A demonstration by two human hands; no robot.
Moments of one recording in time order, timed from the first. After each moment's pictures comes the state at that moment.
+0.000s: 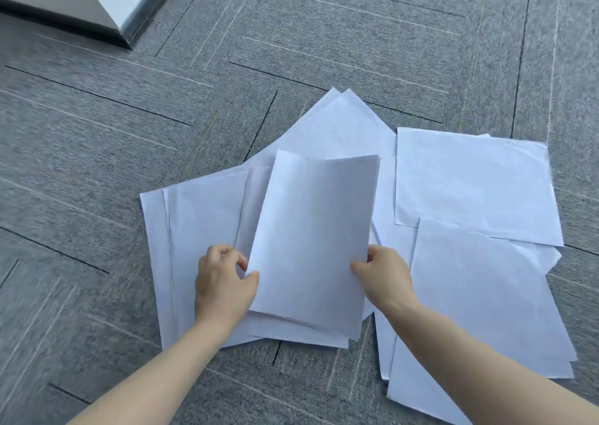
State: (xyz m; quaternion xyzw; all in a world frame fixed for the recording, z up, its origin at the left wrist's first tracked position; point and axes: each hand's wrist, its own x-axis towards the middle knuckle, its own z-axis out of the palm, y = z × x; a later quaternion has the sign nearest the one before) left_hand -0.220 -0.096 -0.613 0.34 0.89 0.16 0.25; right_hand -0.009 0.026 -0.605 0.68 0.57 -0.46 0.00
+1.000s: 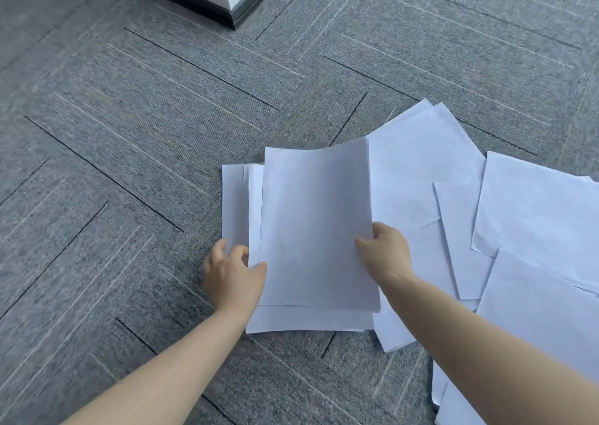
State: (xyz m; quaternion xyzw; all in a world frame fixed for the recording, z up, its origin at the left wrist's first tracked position) left_hand -0.272 -0.155 -0.627 0.16 0.96 0.15 0.20; right_hand -0.120 0.019 -0.608 0.63 0.60 -0.49 -0.01
